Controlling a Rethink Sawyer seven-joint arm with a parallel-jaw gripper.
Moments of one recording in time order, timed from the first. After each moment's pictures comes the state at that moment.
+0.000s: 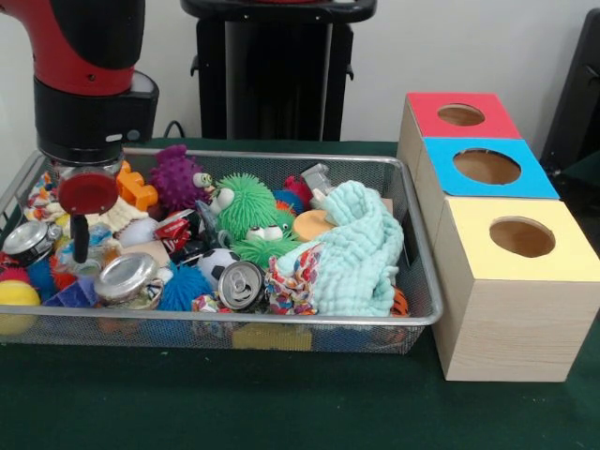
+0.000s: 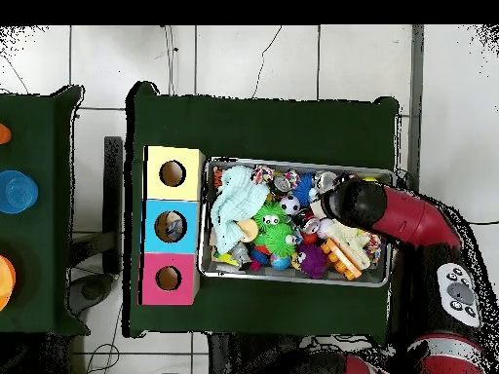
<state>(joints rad) -0.46 -0.45 -0.10 1.36 -0.15 0.53 2.56</state>
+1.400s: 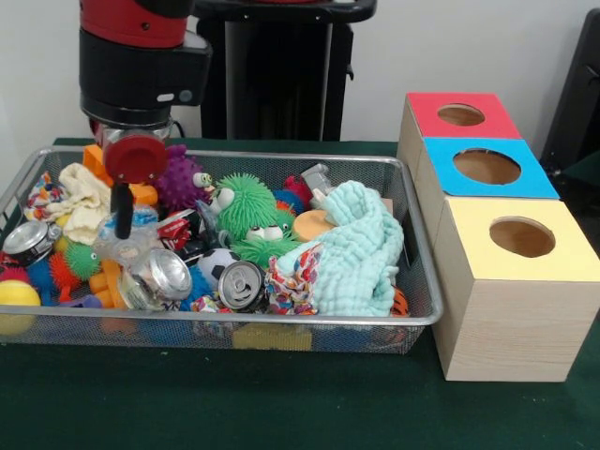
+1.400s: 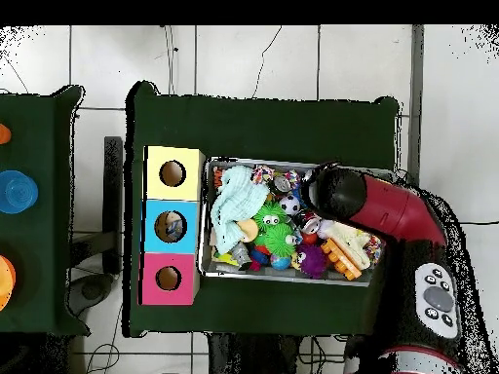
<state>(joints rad) -0.35 -0.53 -0.16 1.39 -0.05 0.57 2.56</state>
